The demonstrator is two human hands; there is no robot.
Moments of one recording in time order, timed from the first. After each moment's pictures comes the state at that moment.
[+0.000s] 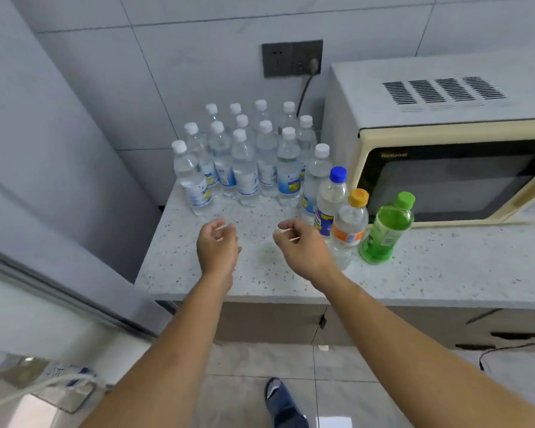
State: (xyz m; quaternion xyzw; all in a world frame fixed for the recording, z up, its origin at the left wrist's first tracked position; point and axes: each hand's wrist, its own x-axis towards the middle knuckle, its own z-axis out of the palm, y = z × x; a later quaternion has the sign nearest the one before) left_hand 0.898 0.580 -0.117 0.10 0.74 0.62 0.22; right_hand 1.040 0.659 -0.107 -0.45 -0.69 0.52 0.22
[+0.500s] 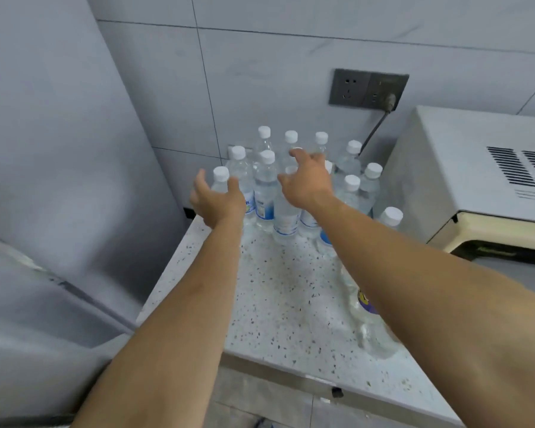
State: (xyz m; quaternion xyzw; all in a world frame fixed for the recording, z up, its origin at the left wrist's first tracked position) left_hand 0.743 0.703 -0.081 0.00 0.77 0.63 0.06; right_hand 0.839 0.818 -0.039 -0.41 -0.85 0.29 0.15
